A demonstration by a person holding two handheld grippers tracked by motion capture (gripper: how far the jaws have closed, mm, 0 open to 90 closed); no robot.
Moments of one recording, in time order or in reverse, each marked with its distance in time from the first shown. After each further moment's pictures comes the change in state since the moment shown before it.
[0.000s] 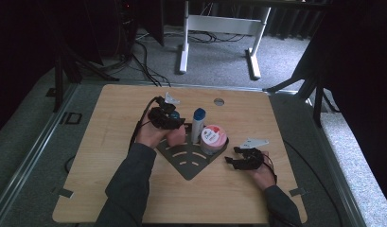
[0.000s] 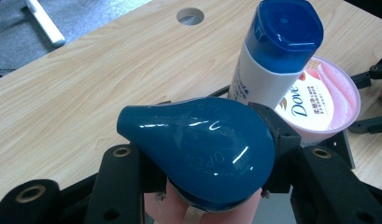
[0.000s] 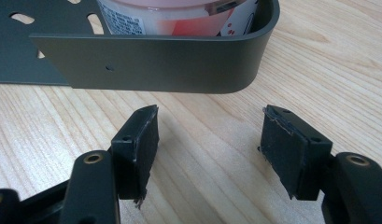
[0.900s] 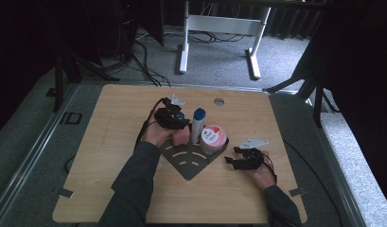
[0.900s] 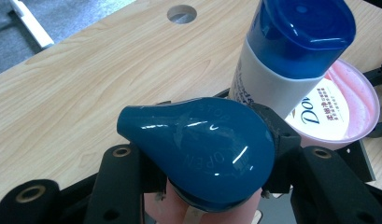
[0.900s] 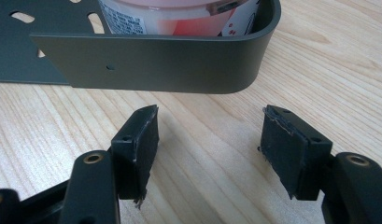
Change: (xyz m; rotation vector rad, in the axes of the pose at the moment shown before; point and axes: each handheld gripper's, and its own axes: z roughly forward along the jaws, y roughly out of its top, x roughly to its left) left arm 0.000 0.000 0.029 0.003 -0.029 0.037; right arm 0.000 0.000 0.000 0.002 0.001 -0.004
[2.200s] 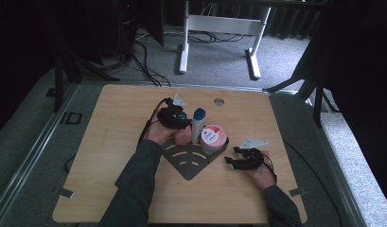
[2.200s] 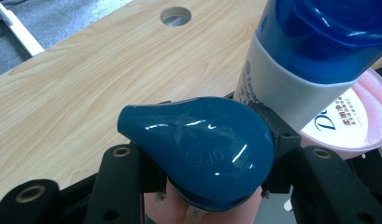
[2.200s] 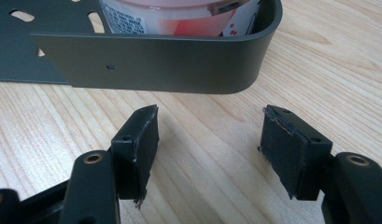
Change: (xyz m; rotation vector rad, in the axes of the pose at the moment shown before) left arm 0.006 -0.002 0.018 -0.023 -0.027 0.033; right arm 0.000 0.000 0.000 0.001 -0.002 -0.008
